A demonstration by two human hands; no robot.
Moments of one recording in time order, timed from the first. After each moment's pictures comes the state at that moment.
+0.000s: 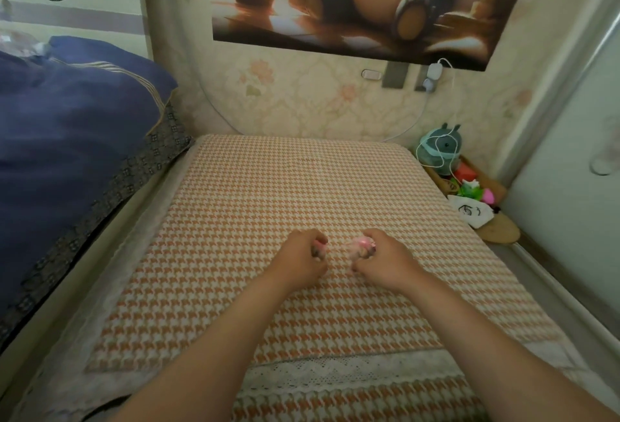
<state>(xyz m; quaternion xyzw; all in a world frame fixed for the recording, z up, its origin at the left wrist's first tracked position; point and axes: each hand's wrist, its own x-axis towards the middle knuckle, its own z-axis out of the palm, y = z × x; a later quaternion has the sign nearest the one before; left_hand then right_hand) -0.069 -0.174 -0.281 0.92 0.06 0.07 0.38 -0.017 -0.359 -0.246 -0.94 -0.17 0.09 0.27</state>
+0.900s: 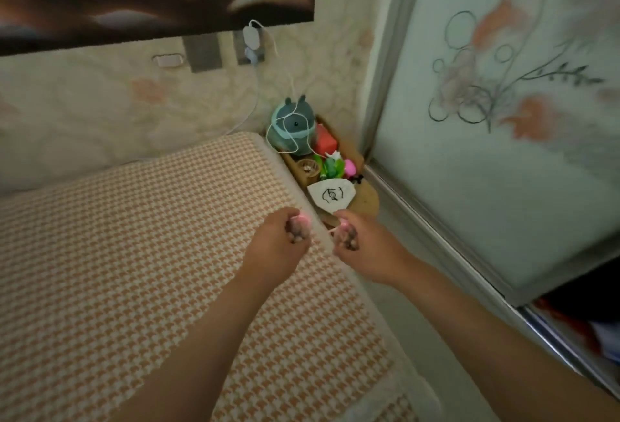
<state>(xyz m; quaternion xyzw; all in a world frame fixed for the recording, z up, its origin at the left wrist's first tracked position) 0.172 -0.414 -0.163 0.87 0.01 -0.02 0.49 0.177 -0.616 -0.165 -0.93 -0.11 0.08 0.34</state>
